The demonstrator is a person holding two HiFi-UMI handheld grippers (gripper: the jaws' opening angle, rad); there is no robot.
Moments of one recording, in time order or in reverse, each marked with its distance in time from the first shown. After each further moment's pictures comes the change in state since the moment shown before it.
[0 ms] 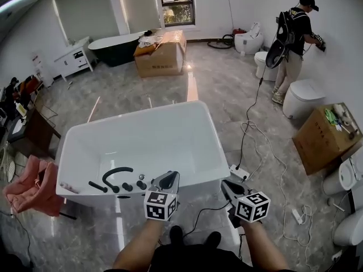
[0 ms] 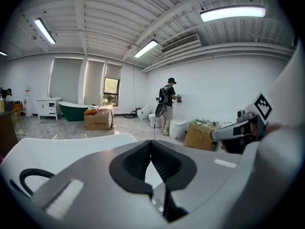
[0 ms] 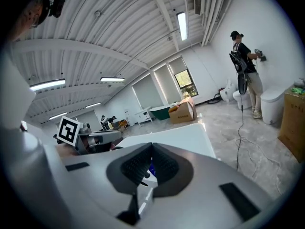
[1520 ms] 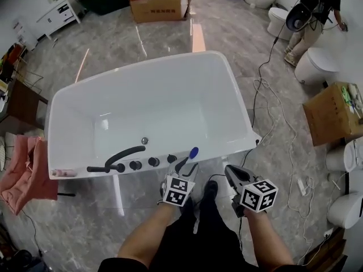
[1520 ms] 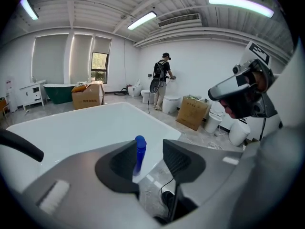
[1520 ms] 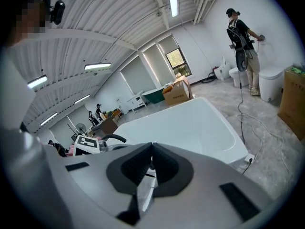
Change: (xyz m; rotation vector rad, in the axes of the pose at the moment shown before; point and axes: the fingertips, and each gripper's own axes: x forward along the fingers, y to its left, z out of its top) left arm 0.064 0.106 -0.198 0.031 0.281 -0.163; right arm 0.157 0.039 -0.093 0.133 0.205 -0.066
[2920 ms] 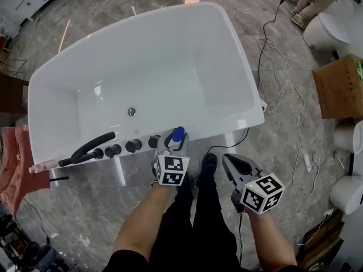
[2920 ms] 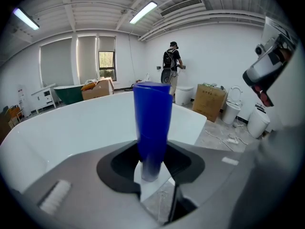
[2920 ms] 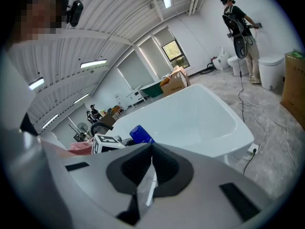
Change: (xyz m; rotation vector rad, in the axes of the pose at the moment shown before) left arm 0.111 0.048 -0.070 0.020 0.053 0.171; right arm 0.043 -0.065 -0.063 0.048 0.063 0.026
